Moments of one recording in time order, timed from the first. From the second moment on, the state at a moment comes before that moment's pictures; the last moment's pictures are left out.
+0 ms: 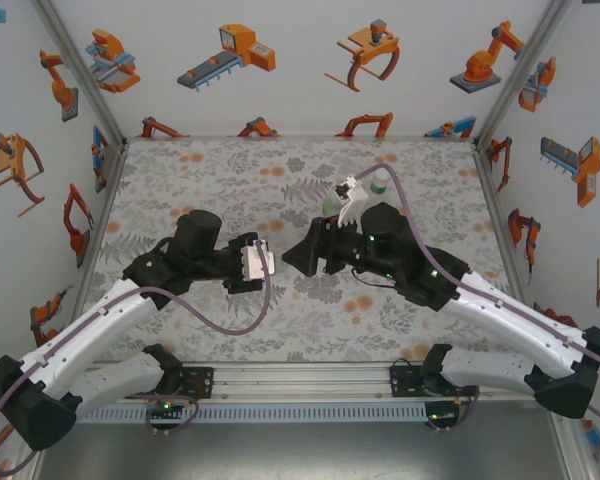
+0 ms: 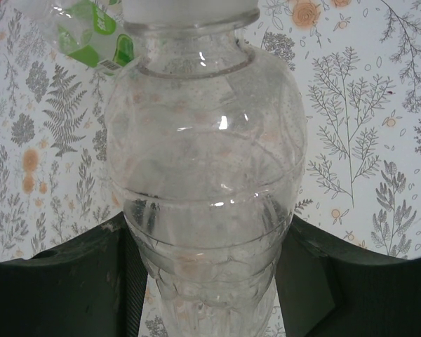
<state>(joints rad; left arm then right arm) -0.73 0.98 0.88 -0.55 0.42 0.81 0.99 1.04 1.11 -0.36 -0.07 0.59</state>
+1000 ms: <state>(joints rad) -0.73 0.96 0.88 -0.56 0.60 0.85 0.99 1.10 1.26 -0.62 -0.51 -0.77</state>
